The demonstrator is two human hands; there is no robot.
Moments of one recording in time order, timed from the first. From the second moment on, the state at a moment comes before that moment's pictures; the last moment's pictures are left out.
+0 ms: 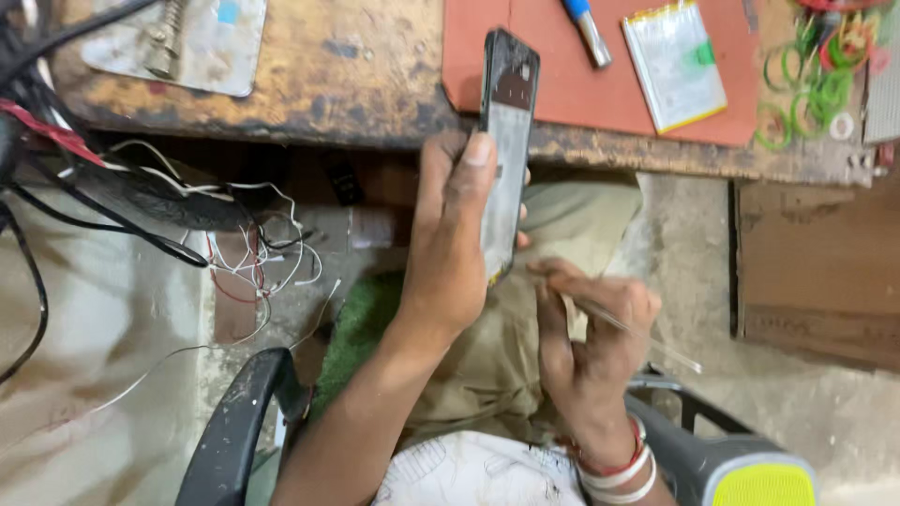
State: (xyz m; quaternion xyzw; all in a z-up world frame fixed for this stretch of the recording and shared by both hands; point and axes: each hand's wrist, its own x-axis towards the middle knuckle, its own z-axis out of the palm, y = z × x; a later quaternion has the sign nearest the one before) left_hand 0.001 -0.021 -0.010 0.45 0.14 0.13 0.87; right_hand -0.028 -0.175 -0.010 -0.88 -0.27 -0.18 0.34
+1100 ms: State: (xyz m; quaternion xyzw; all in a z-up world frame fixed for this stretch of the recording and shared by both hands) left_hand 0.082 0.032 -0.045 0.56 -0.13 0.29 0.77; right_hand 0.059 -0.138 -0.012 -0.77 -0.21 -0.09 0.60
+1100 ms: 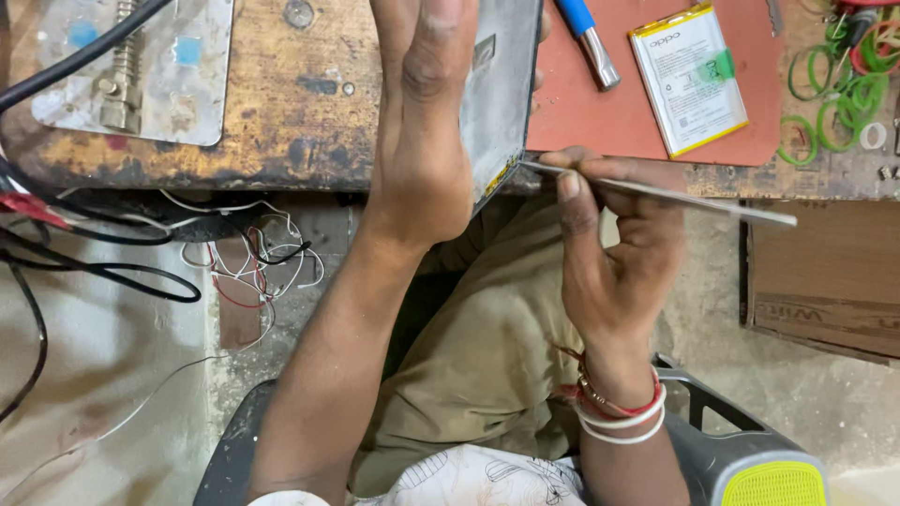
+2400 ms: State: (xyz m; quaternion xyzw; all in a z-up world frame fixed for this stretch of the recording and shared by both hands) left_hand 0.015 0.023 -0.015 0.09 -0.05 0.13 0.99; right_hand 0.120 -0.110 0.042 -0.90 -0.30 -0.26 0.18
